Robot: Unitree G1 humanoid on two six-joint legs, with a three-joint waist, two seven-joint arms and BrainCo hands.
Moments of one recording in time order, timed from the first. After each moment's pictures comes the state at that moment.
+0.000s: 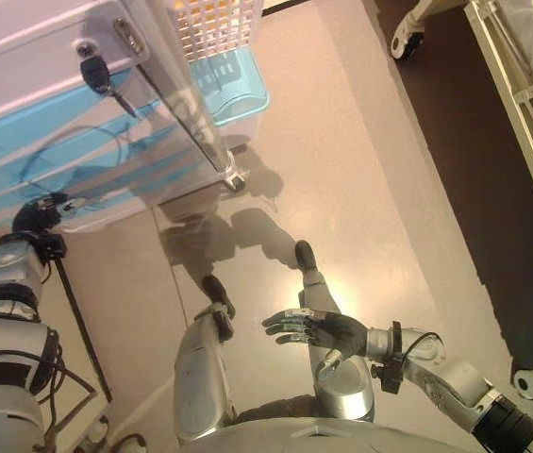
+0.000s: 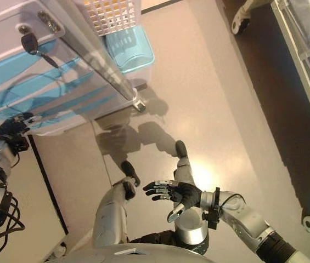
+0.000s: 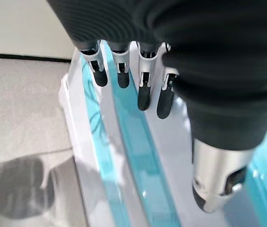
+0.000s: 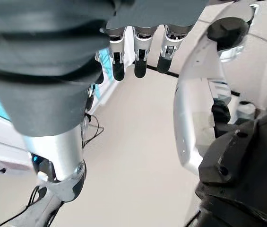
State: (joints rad) left arm -0.69 0.89 -0.18 1.29 -0.71 -0.13 -0.12; right arm 0.03 -0.70 0.61 -0.07 0.62 -0.03 0.70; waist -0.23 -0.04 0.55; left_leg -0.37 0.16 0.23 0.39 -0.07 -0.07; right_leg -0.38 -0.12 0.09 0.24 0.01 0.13
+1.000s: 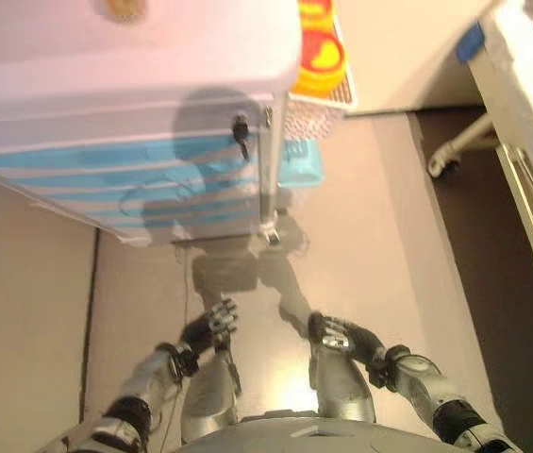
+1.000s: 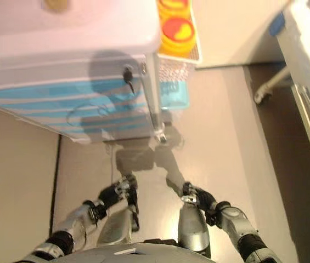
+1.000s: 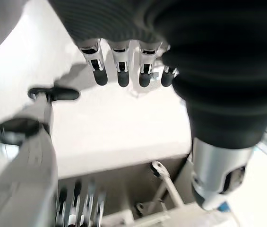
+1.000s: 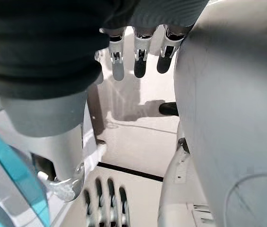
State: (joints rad) left arm -0.03 0.27 -0.27 0.85 -0.66 0.00 -0.56; right arm -0.03 -0.38 0.37 0.77 0.47 0.11 0.42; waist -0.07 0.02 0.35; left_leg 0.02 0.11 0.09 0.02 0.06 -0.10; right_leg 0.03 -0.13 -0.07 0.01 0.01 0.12
